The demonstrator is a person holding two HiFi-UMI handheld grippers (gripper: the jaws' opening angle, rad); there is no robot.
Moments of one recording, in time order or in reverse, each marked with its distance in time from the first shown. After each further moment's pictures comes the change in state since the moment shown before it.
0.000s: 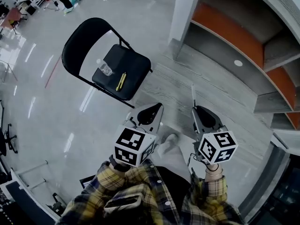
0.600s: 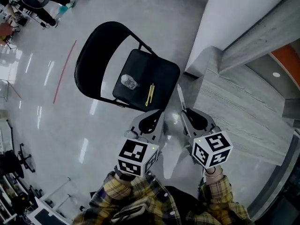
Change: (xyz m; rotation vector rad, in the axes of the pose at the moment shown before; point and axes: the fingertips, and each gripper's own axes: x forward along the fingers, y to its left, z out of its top) left arm -0.023 0.254 -0.005 -0.017 0.097 -0.014; right arm 0.242 0.165 0.018 0.070 0.068 0.063
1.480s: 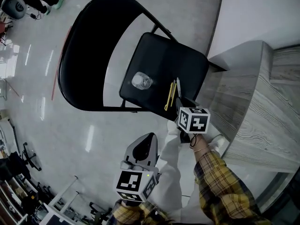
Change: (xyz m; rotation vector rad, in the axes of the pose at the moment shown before) left arm 0.013 0.164 -0.151 -0.240 0.136 0.205; right arm 0.300 -0.065 -0.196 0.296 0.294 -0.190
